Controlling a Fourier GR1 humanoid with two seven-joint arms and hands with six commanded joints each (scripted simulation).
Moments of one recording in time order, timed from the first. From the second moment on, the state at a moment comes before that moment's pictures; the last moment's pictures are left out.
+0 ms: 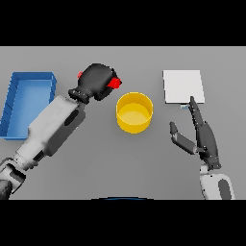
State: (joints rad) left arm -0.84 0.26 -0.54 -0.99 -0.72 -0.01 0.07; right arm 0.08 -0.09 0.10 -1.70 0.20 -0.01 -0.10
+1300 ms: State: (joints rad) left arm -1.32 0.18 -1.23 -0.63 -1.13 -0.23 -0.11; right arm 0.06 -0.07 0.09 -1.68 0.23 -0.06 -0.08
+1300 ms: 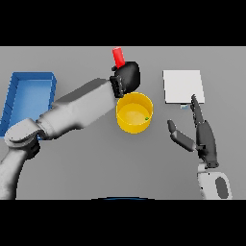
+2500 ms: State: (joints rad) left arm -1.75 0.35 -0.94 -0.17 -0.67 -0.12 -0.05; right arm 0.04 -0.07 0.11 -1.66 0.28 -0.08 -0.11
